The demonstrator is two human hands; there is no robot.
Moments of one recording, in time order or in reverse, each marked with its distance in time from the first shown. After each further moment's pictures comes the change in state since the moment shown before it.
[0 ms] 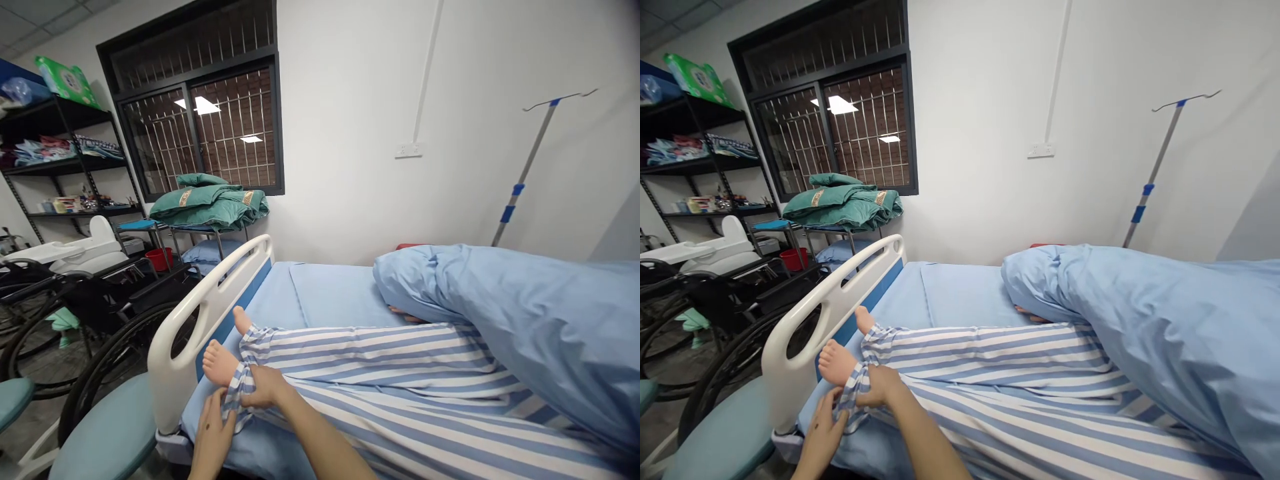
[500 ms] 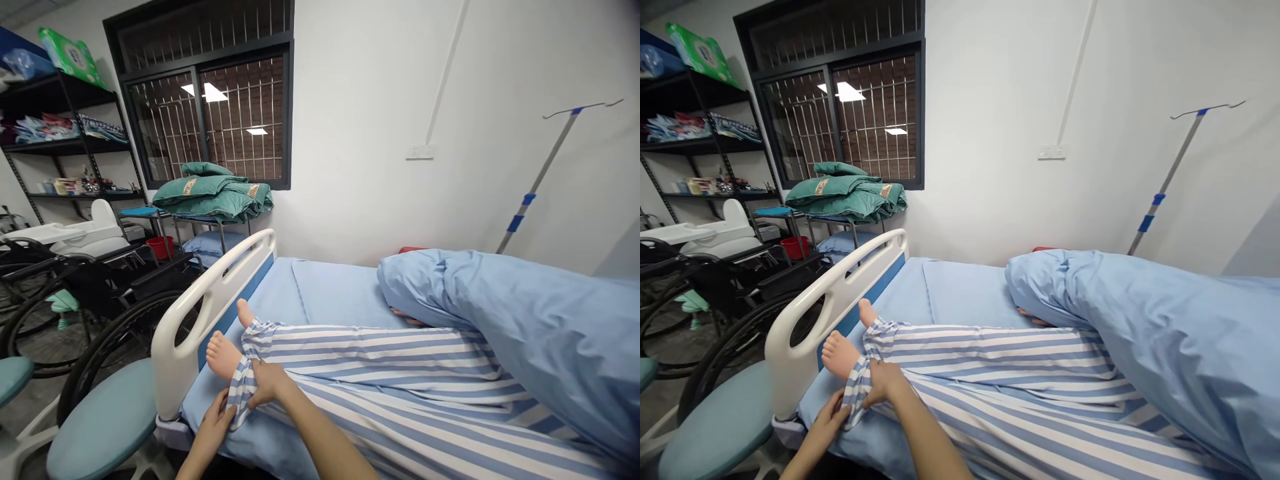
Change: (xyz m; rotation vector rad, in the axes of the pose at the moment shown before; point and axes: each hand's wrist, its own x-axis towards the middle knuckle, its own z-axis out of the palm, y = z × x) left_hand 0.010 -0.069 0.033 -0.584 -0.315 -0.155; right_hand 0.003 -0.004 0.005 -0.154 -0.097 -0.006
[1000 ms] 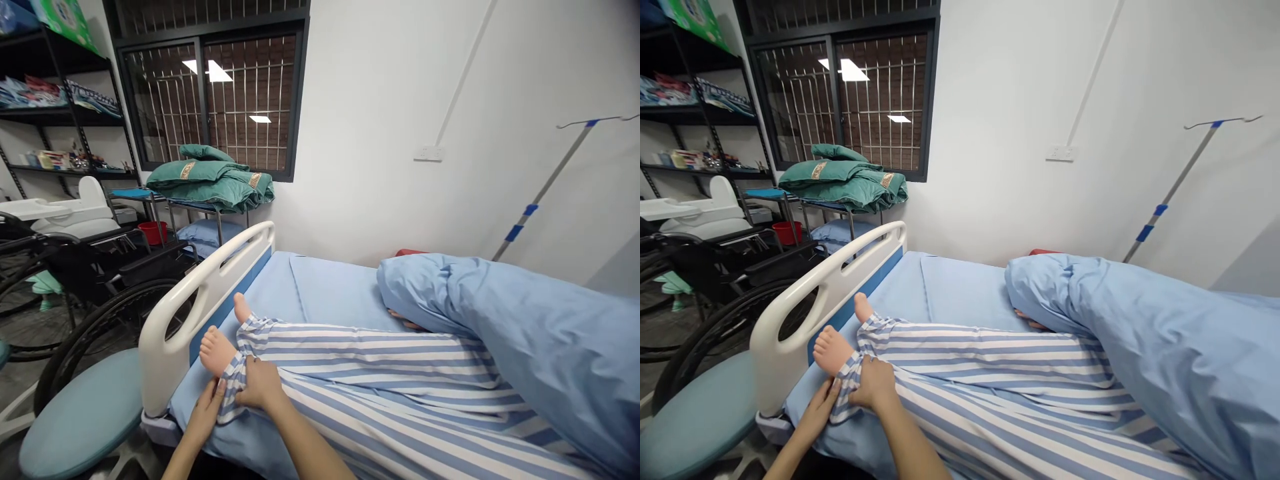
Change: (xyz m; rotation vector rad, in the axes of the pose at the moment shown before) left_hand 0.019 0.004 0.000 0.242 0.139 -0.041; right_hand 0.002 -0.014 0.014 -0.099 0.200 0.161
